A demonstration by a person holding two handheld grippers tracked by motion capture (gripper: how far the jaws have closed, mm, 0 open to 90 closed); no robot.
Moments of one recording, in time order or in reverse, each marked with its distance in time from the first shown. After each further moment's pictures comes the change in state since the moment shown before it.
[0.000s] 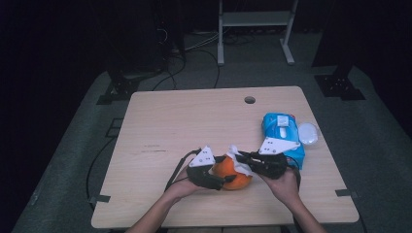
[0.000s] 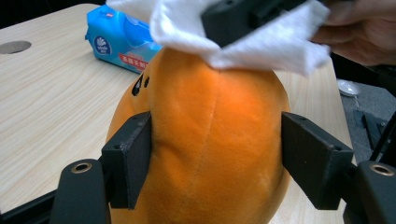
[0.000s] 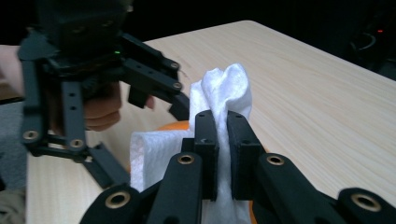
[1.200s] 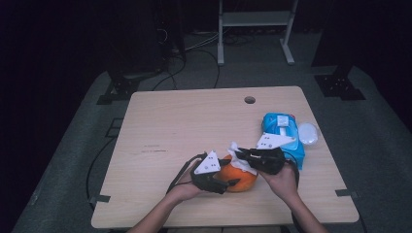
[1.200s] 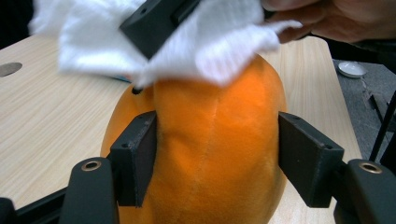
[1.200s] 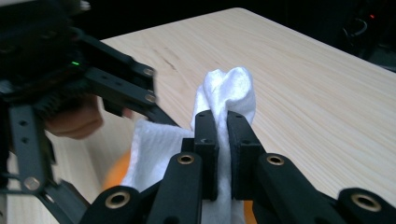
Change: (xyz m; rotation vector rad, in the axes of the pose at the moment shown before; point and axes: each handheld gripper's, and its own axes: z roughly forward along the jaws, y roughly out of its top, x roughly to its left) left arm -0.011 0.000 0.007 0.005 -0.007 0.109; right arm -0.009 0.005 0.007 0.050 -0.031 0.025
